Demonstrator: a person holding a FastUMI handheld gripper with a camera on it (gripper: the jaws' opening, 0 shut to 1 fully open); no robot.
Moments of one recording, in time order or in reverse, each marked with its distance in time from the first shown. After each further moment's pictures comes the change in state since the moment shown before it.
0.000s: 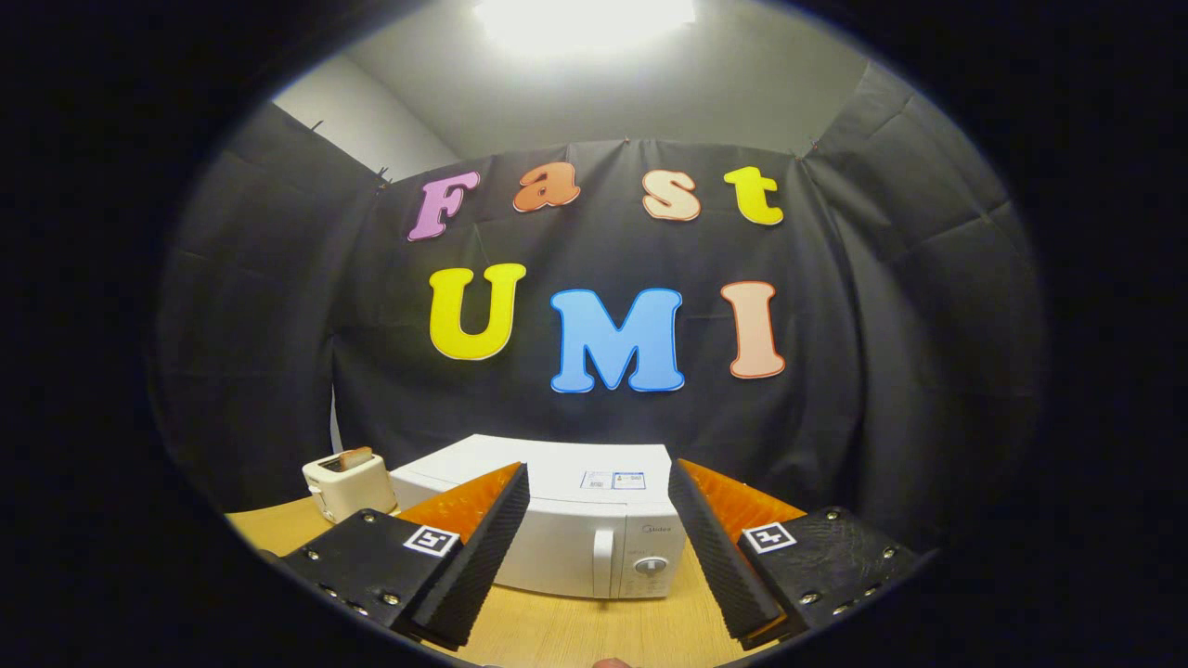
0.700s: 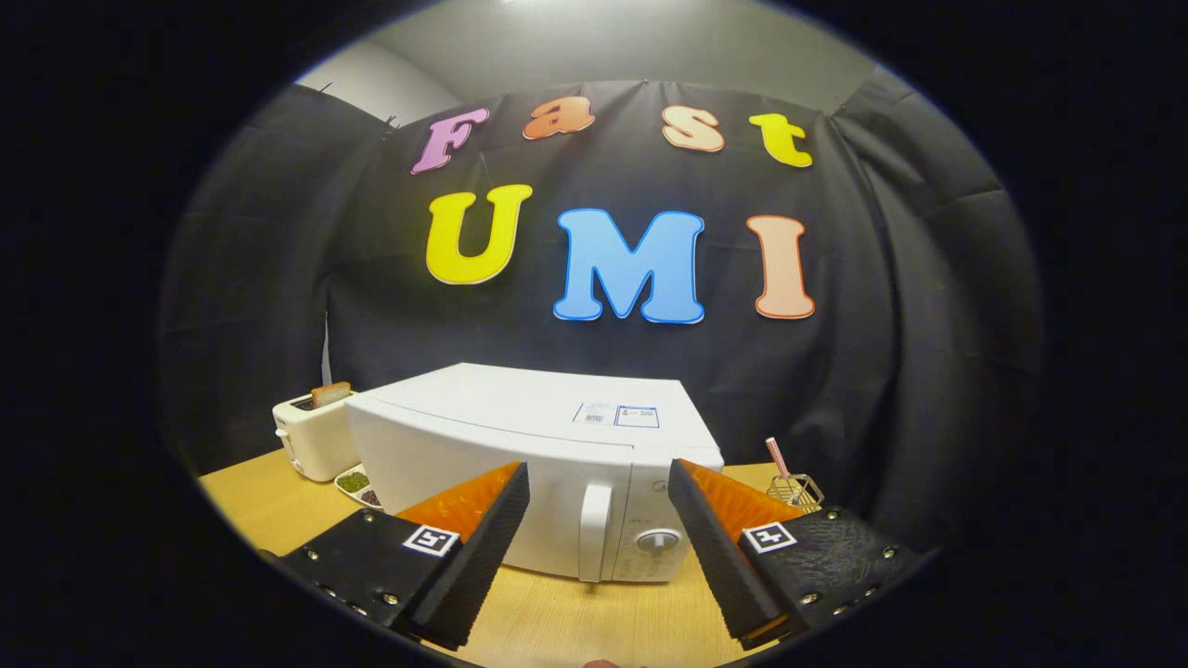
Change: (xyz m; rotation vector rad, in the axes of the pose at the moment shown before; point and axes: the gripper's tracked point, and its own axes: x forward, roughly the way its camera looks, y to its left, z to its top) arm 0.069 -0.005 -0.104 -0.050 0.174 0.043
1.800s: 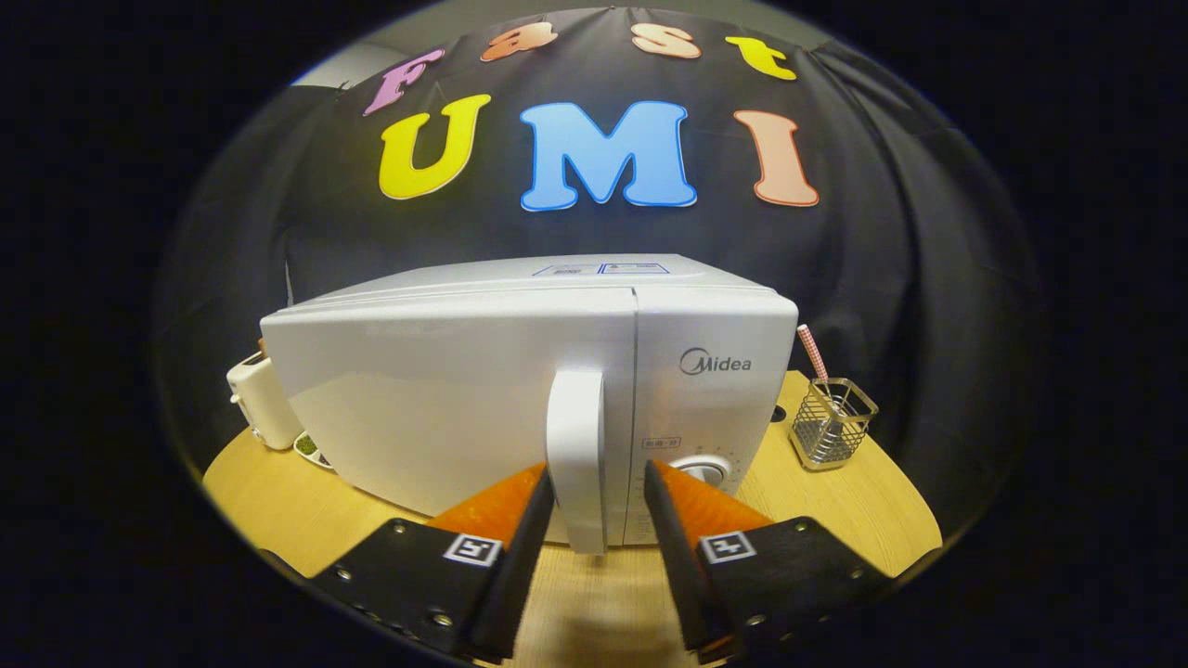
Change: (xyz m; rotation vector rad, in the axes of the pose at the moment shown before) arm 0.076 -0.001 -0.111 0.107 0.250 -0.047
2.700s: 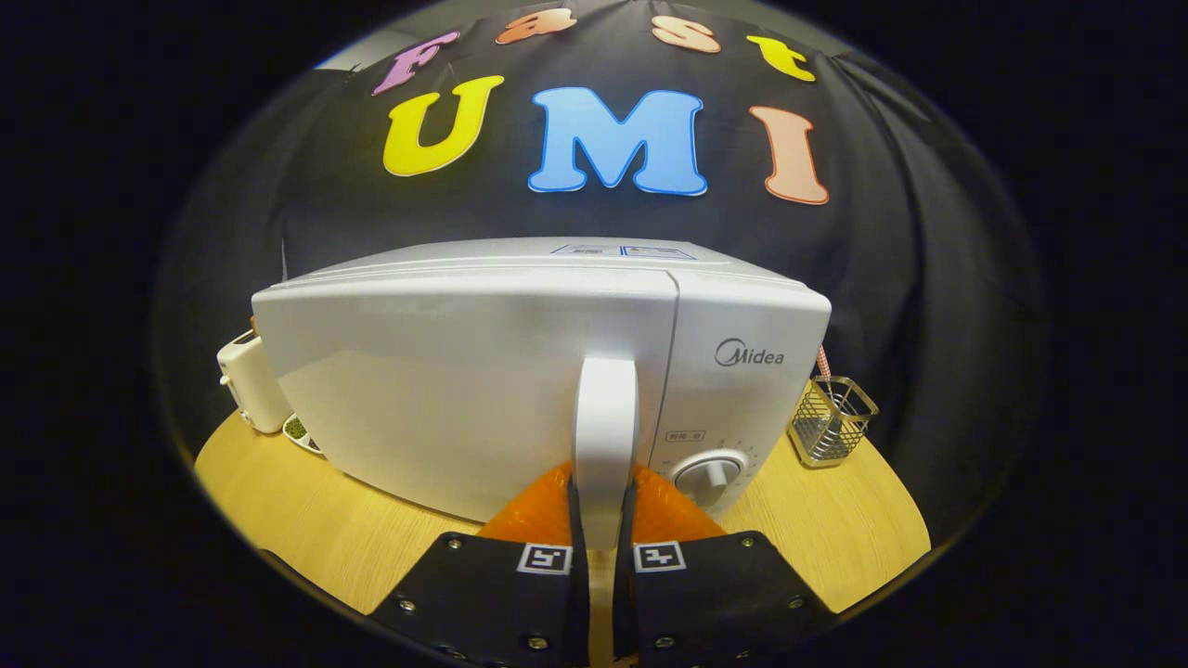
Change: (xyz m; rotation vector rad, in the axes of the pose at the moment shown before) arm -0.001 0.009 -0.005 -0.061 0.050 -0.032
